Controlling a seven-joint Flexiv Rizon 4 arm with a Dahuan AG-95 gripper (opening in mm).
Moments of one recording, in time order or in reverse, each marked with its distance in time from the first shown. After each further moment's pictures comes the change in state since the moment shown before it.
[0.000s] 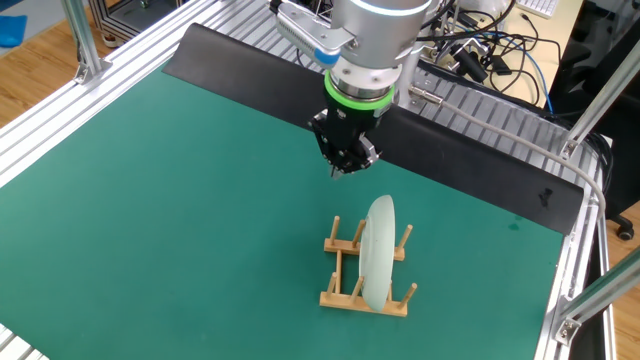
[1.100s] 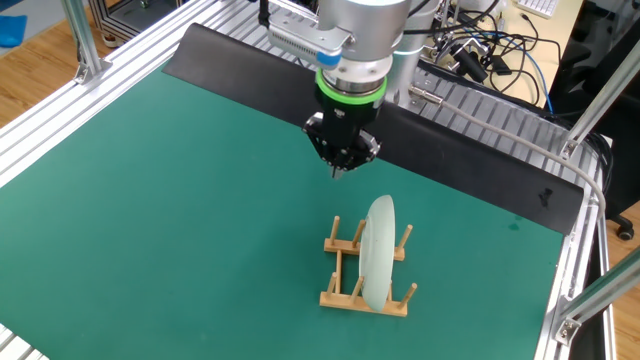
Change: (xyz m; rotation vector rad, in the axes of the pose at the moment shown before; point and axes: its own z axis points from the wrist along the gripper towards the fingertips) arm 0.001 0.005 -0.001 -0.072 -0.013 -0.329
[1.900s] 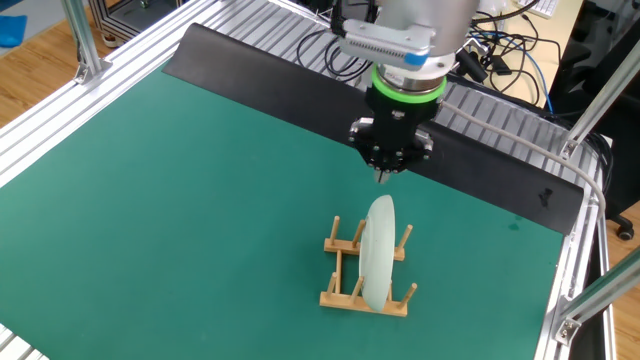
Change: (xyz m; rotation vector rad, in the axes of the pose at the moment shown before) arm 0.004 0.065 -0.025 0.000 -0.008 -0.138
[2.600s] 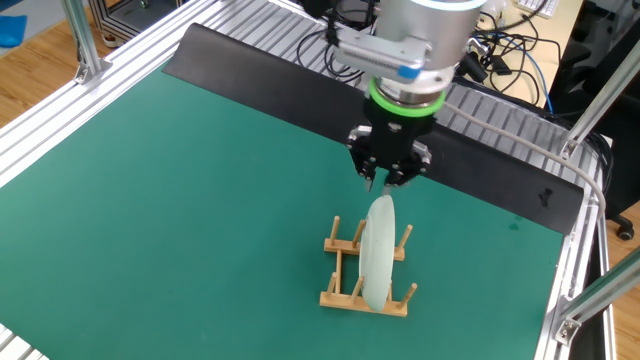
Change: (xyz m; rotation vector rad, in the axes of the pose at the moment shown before) arm -0.014 0.018 0.012 0.009 -0.037 0.087
